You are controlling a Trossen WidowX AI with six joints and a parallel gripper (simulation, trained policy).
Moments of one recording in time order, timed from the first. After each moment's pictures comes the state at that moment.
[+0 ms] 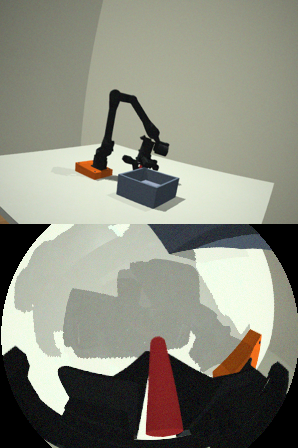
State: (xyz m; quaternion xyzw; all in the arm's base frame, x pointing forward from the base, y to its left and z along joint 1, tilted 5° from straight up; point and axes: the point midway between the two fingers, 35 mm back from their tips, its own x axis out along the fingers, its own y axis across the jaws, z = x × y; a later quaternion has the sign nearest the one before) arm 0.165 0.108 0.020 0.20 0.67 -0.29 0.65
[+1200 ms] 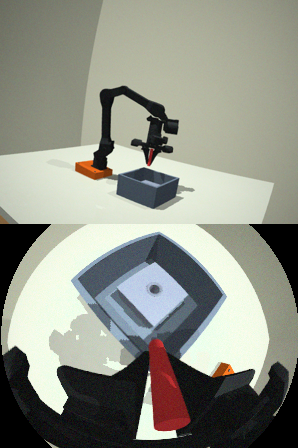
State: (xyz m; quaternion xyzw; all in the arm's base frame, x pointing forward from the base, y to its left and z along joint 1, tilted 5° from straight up) arm 0.248 0.023 0.144 0.26 0.51 -0.38 0.73
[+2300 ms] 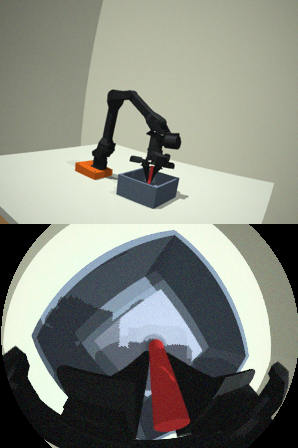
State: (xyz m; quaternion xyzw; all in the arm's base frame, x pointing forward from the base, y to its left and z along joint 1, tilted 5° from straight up) arm 0.303 -0.057 0.096 0.24 0.54 -0.34 0.73
